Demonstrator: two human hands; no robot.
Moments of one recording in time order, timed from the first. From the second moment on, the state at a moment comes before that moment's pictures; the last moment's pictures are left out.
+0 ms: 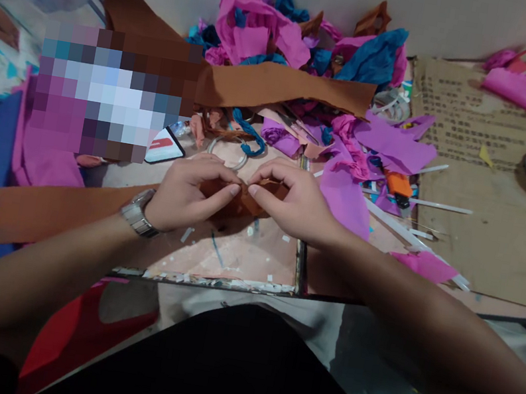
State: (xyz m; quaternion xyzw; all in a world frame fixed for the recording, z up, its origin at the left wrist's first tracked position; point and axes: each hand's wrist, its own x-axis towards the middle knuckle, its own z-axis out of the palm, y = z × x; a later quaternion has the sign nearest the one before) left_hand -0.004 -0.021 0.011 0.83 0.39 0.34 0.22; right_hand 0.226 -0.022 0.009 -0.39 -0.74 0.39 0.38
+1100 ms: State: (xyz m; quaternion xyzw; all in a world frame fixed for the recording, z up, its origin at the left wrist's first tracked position) left_hand -0.011 -0.013 0.013 0.80 0.42 0.36 0.25; right_hand 0.230 -0.021 0.013 -0.46 -0.71 0.34 0.40
